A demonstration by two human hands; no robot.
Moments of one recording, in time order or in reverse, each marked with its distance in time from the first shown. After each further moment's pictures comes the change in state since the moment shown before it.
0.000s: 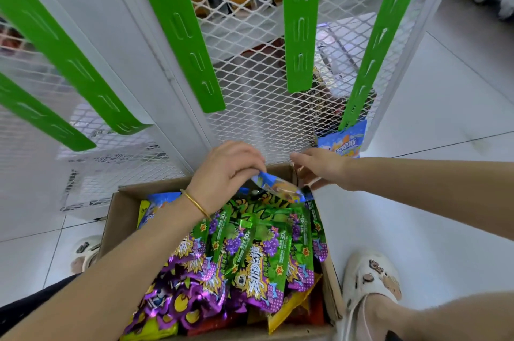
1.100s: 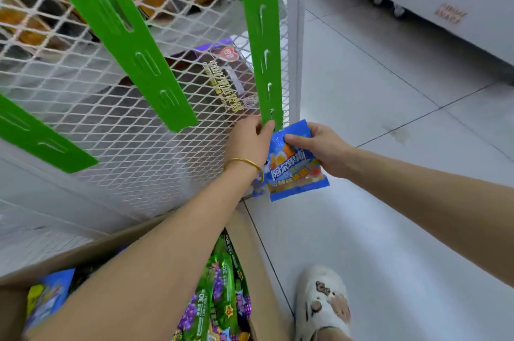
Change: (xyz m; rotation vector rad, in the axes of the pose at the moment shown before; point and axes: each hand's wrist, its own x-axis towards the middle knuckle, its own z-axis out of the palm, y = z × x) left_hand 0.198 0.068 0.136 -0.205 0.128 -0.484; right_hand 0.015 0.075 -0.143 0.627 0.299 -0.253
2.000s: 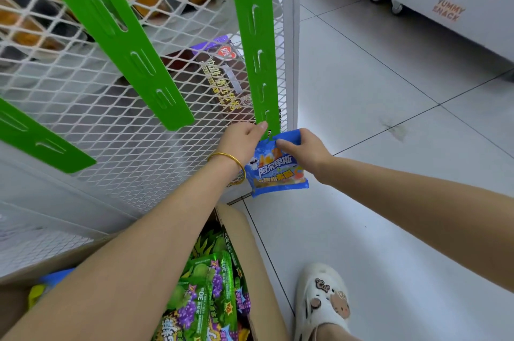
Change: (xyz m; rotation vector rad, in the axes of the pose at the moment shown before) left_hand 0.003 -0.010 -0.014 -0.067 -0.216 -0.040; right_hand 0.002 0.015 0.020 -0.287 0.223 0.006
